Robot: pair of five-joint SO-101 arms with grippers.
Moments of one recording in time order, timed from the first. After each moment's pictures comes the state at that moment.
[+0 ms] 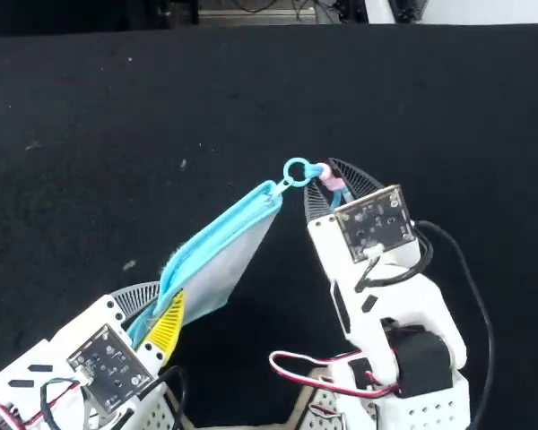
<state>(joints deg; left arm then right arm) 30.2 -104.7 43.3 94.8 -21.2 -8.9 -79.8 53.1 49.9 15.2</state>
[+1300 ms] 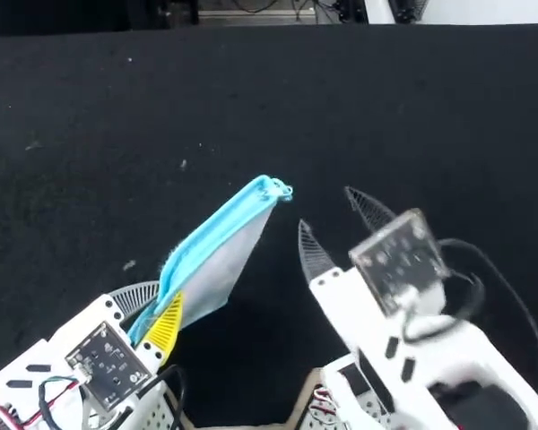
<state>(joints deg) 30.1 -104.8 43.4 92.9 -21.1 -23.7 -73.4 21.0 84.0 10.8</state>
